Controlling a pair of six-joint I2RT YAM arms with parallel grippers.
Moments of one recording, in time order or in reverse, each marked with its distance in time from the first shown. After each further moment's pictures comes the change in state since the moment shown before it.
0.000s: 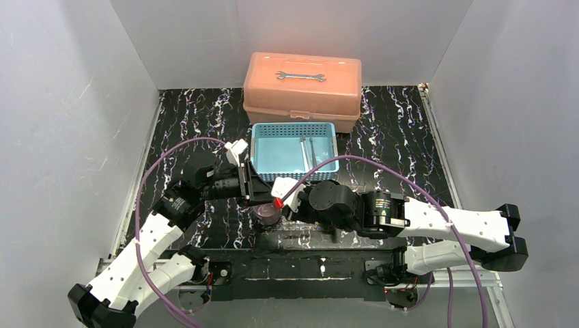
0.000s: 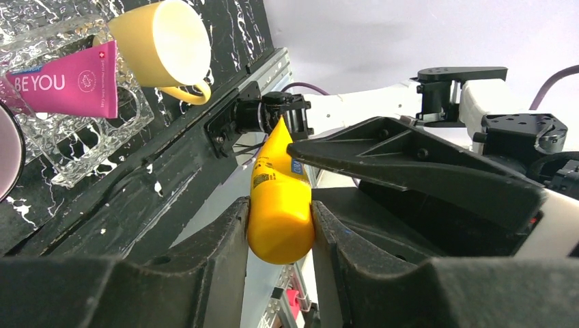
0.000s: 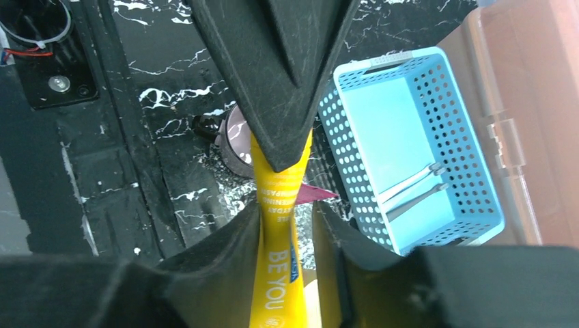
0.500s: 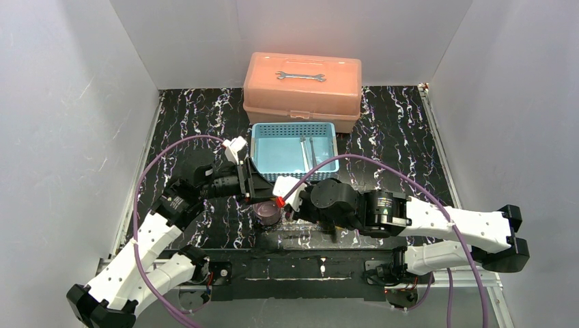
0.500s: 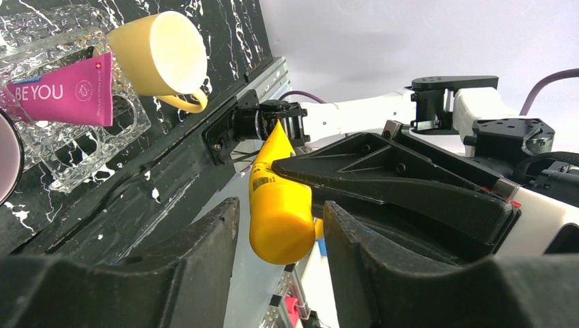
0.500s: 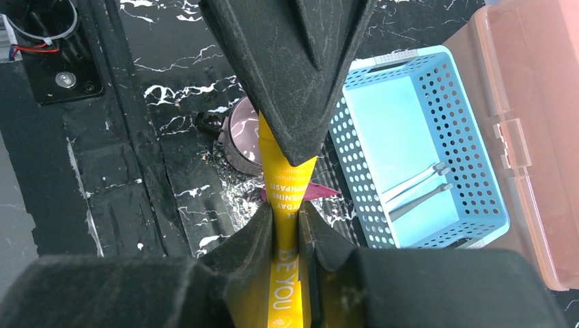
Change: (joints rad) left arm -0.003 0.005 0.029 -0.015 -0.030 -0.003; right arm -0.015 -0.011 0.000 -0.004 -0.026 -0.003
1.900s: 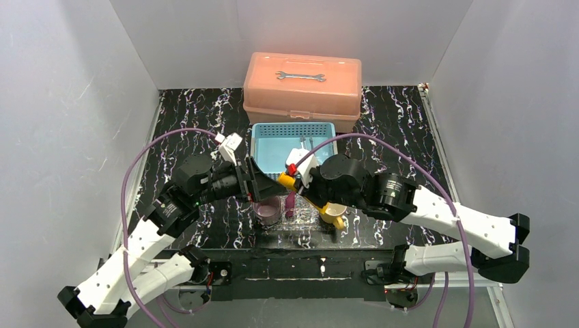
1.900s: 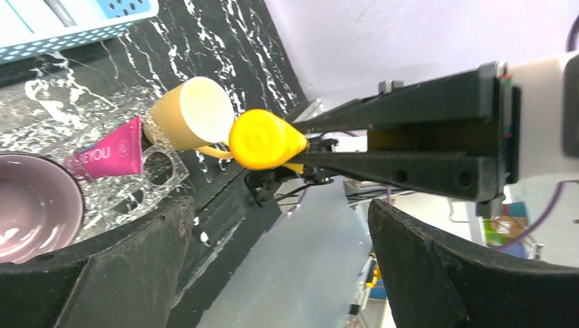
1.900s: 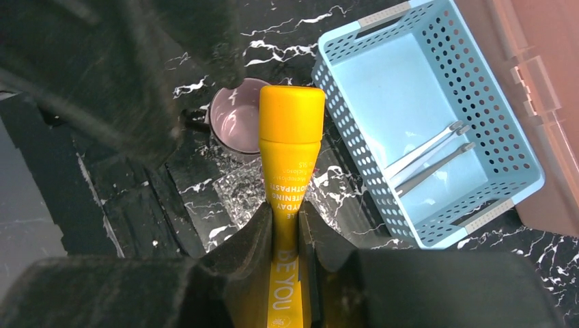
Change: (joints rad) left arm -0.126 -0.054 0.048 -0.019 -0.281 0.184; right arm -0.208 0.005 0.068 -0.092 -0.153 0.114
